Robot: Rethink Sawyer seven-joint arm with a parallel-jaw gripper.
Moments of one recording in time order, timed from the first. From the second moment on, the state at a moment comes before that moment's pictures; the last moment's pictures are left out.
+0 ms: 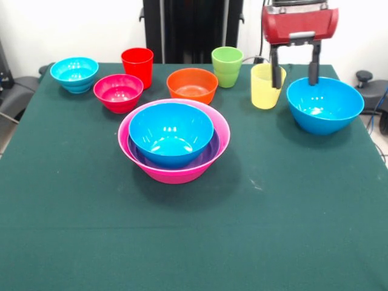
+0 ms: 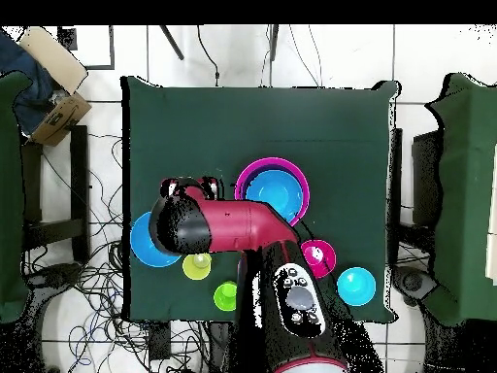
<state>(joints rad) -0.23 -0.84 0.22 1.88 -0.06 0.23 1.73</state>
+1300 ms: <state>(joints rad) -0.32 -0.80 0.32 1.90 -0.18 0.22 1.73</state>
